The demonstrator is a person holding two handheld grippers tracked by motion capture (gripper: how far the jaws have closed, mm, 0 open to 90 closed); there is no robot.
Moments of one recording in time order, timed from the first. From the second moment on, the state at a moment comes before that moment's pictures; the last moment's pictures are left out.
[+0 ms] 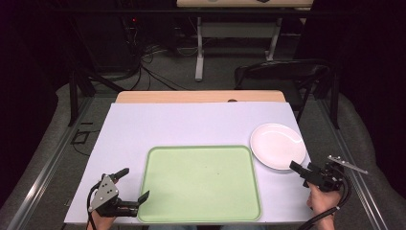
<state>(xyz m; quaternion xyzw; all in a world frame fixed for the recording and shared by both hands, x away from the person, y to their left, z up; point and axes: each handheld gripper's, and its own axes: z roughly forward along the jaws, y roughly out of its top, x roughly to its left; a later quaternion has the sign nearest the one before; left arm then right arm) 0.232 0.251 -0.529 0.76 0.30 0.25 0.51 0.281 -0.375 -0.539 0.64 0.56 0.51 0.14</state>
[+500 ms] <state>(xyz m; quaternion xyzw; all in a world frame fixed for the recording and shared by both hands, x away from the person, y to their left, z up) 0.232 0.252 -0.529 0.76 0.30 0.26 0.51 0.299 -0.395 -0.560 0.70 0.46 0.53 0.09</state>
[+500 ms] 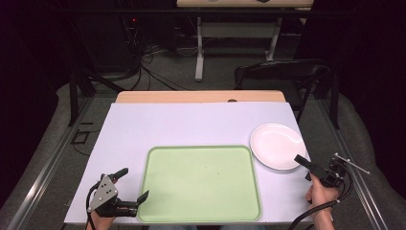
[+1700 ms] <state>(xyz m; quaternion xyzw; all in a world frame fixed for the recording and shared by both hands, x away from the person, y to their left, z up) 0.231 0.253 -0.530 0.77 0.29 0.26 0.51 0.326 -0.390 -0.583 0.80 0.31 0.50 0.08</state>
